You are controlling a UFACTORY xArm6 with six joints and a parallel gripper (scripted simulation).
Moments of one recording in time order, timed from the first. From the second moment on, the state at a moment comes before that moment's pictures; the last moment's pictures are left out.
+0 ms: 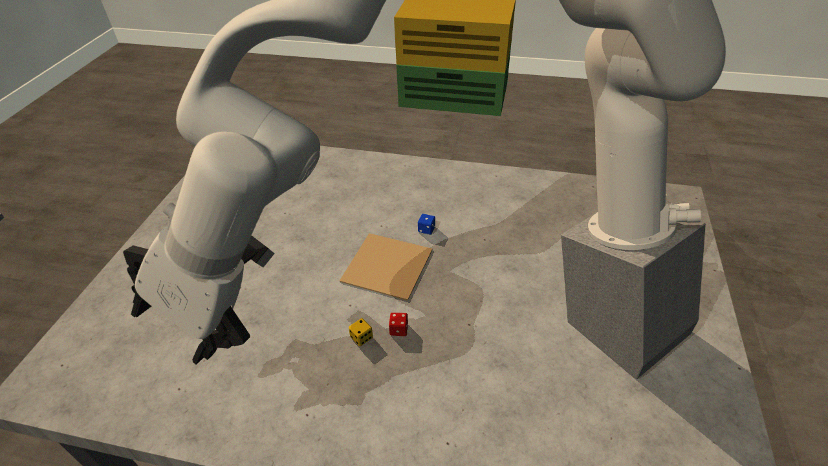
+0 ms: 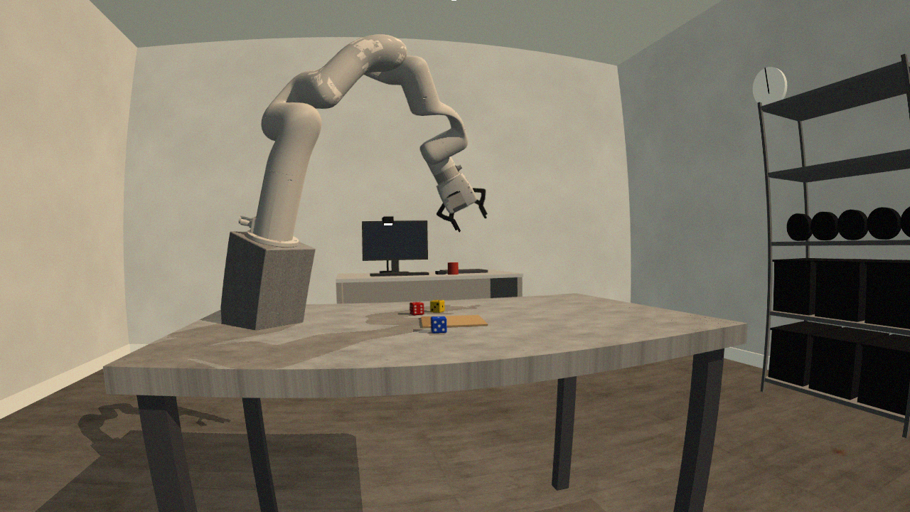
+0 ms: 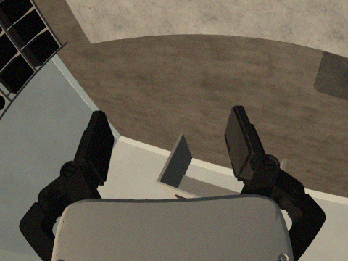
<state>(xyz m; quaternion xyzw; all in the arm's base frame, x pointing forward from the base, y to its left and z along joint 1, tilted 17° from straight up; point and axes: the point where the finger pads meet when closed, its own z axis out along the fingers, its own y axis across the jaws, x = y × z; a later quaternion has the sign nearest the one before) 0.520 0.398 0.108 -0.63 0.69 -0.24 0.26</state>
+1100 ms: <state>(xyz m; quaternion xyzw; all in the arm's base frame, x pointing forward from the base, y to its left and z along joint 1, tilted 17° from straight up) 0.534 0.266 0.100 -0.47 0.83 -0.20 0.23</state>
